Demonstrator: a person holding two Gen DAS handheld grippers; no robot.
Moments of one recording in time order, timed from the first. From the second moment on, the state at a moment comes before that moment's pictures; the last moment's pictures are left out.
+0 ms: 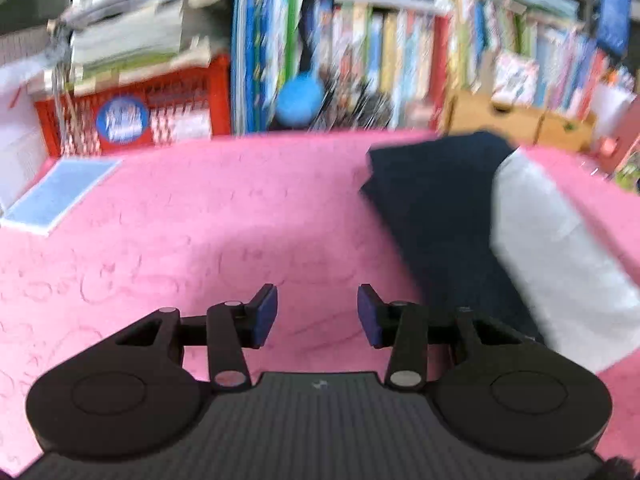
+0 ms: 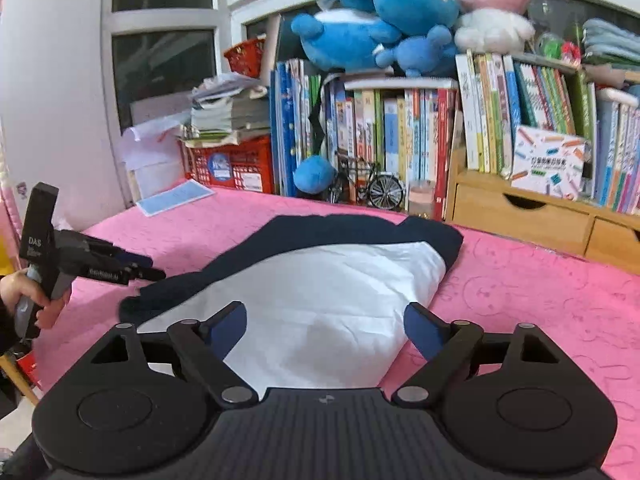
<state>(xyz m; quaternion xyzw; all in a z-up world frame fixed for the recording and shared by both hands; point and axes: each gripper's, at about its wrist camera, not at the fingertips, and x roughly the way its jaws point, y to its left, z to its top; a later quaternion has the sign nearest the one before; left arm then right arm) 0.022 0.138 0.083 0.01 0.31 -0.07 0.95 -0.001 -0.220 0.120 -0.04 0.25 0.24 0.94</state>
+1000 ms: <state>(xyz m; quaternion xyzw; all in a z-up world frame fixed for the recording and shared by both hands) -0.003 0.101 0.054 0.04 0.31 -0.08 0.95 -0.075 -0.170 0.042 -0.20 0.27 0.18 0.93</state>
